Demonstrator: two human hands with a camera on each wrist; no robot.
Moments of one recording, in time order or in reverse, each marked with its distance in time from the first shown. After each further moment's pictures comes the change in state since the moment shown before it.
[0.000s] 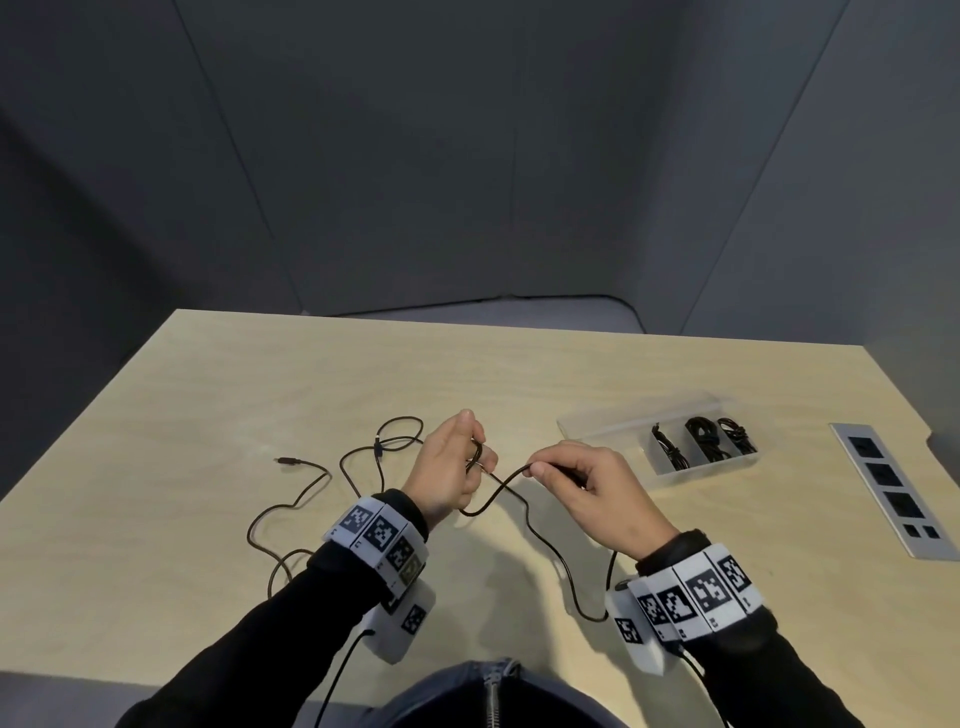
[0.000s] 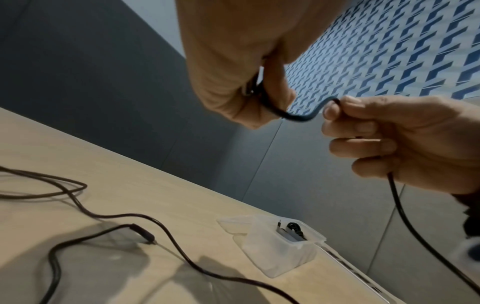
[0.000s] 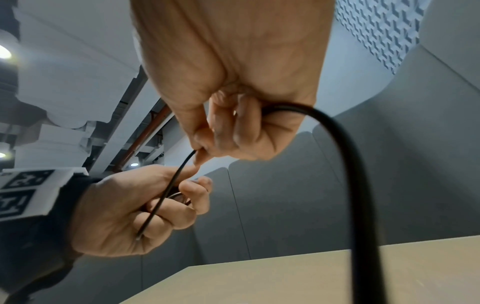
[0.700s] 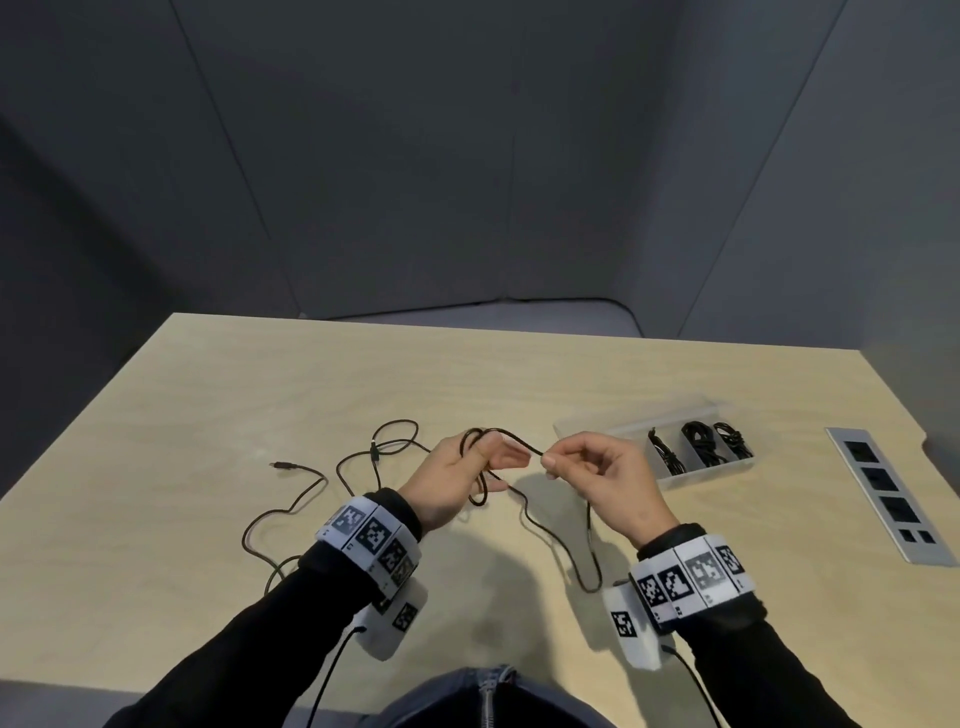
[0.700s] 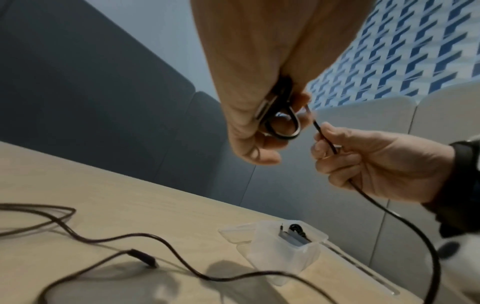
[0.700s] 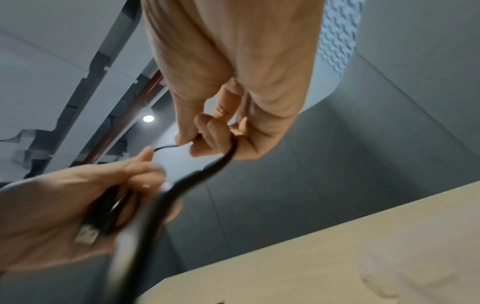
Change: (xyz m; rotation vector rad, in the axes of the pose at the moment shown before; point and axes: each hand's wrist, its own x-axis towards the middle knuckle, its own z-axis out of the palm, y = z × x) left_hand 0.003 0.000 0.001 0.079 -0.250 0.064; right_hand 0.012 0.021 -0.007 0.412 0.160 0.108
